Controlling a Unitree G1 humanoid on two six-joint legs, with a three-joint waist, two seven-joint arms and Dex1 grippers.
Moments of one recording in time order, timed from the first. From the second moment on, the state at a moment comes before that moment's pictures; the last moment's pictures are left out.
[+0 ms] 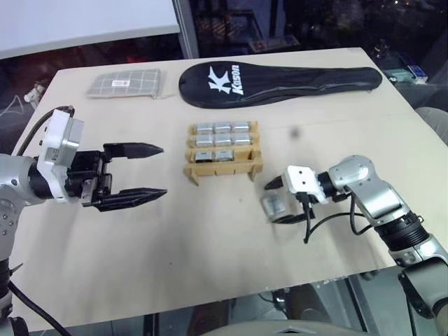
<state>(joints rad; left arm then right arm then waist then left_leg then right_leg) -0.17 1.09 0.44 -0.21 -0.79 0.55 -1.44 -0.60 -0.55 0.38 0.05 0.08 0.22 1.36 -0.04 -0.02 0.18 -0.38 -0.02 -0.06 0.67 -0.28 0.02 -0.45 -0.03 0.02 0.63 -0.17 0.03</state>
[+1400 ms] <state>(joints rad) -0.31 1.13 0.30 -0.11 -0.73 0.50 -1.56 -0.65 -0.62 0.43 0.13 0.02 0.12 1.41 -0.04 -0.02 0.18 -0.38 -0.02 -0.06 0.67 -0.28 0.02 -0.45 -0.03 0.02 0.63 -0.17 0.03</state>
